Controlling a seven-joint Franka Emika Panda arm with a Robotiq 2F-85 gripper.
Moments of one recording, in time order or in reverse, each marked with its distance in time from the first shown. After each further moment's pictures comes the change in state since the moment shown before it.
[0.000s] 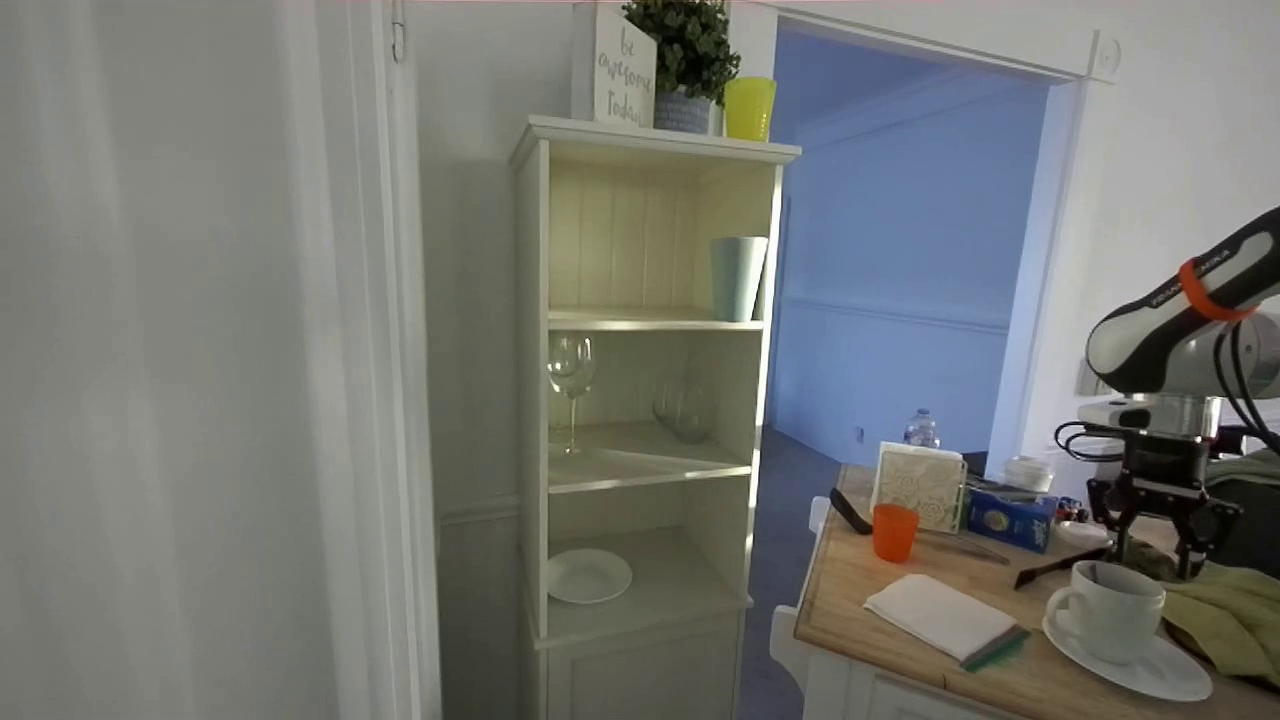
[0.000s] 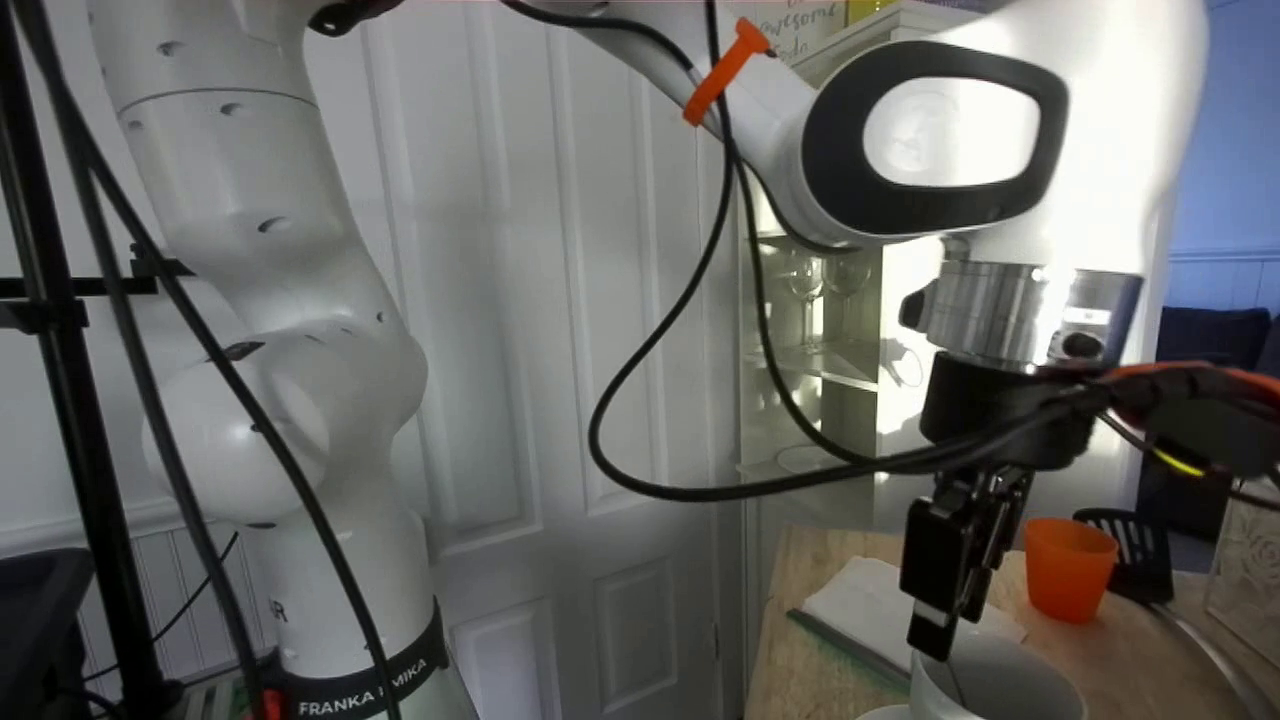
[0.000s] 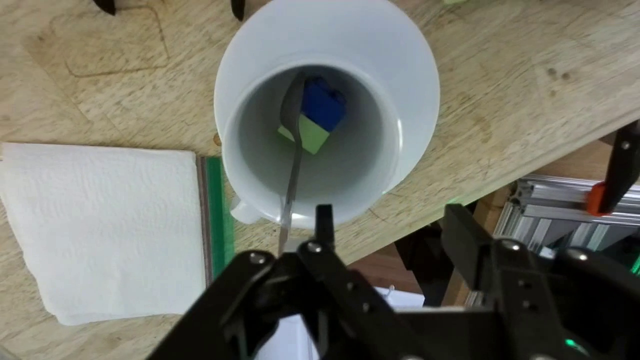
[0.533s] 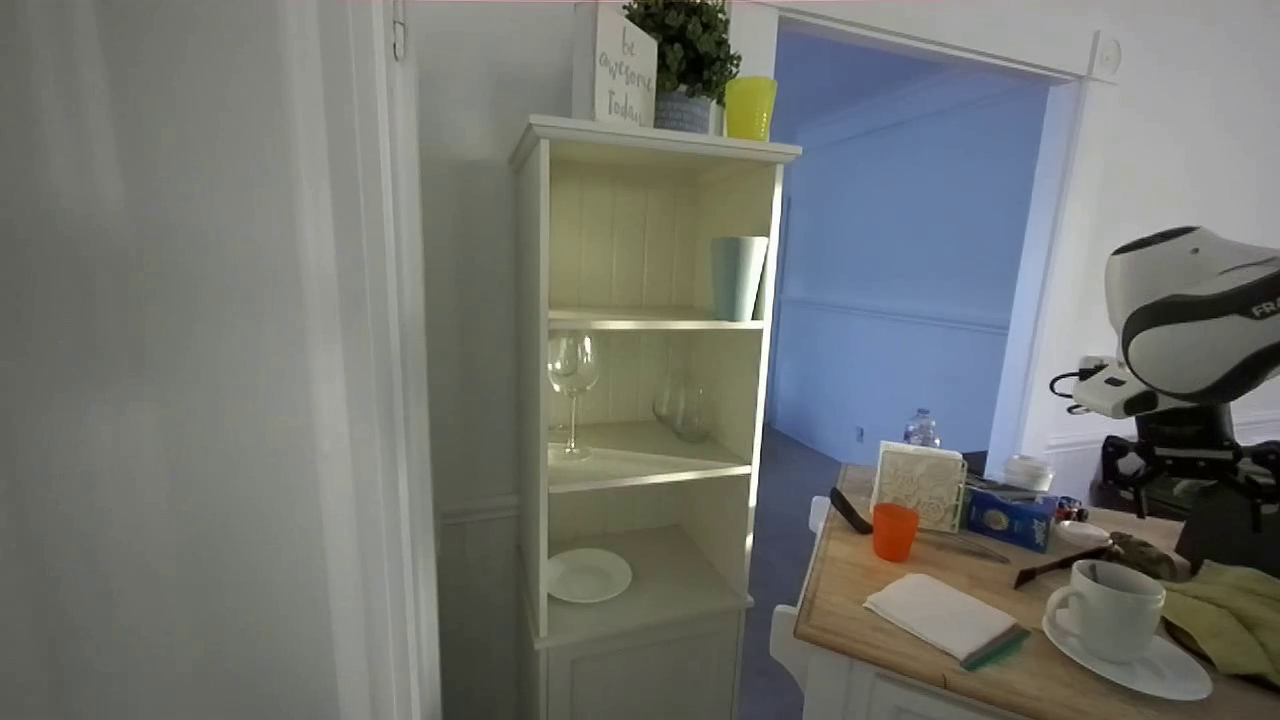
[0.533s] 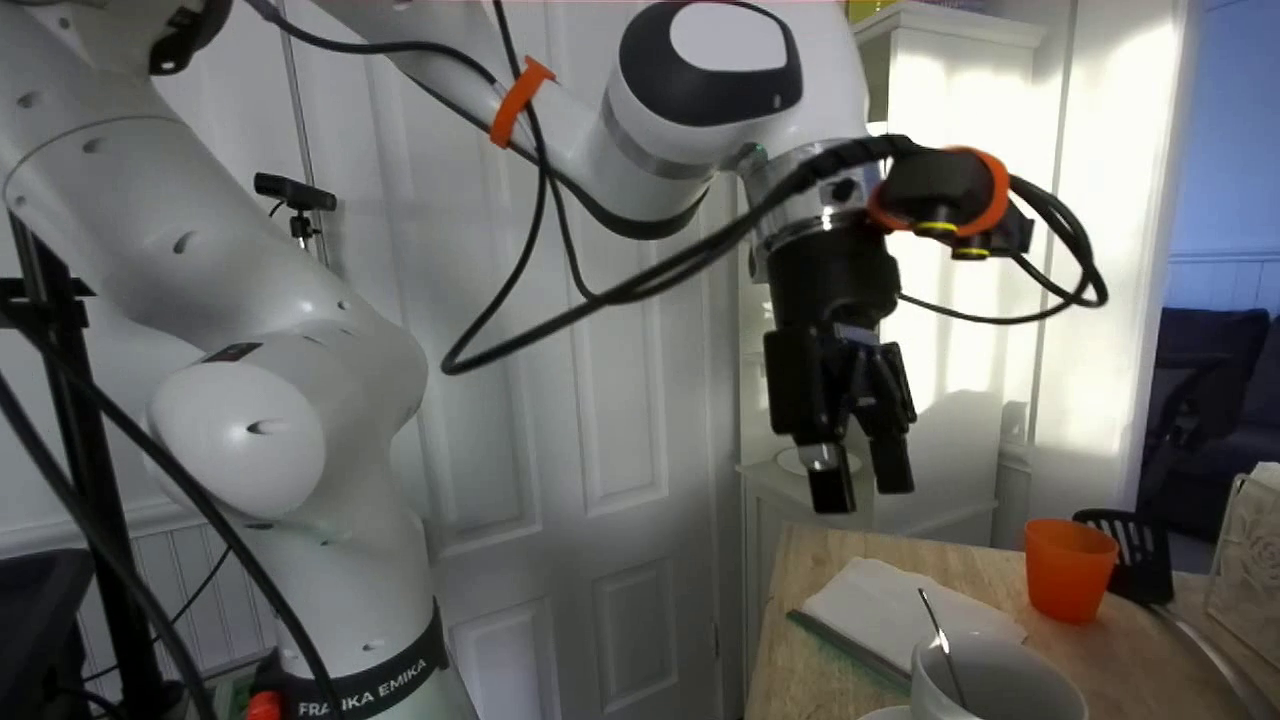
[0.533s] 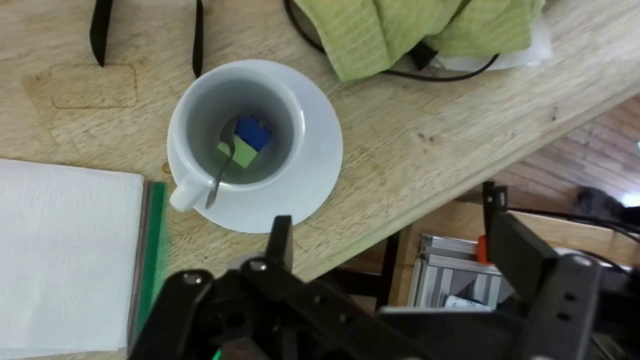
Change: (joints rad) arm -0.008 -0.423 0.211 -0.232 -0.448 -0.067 0.344
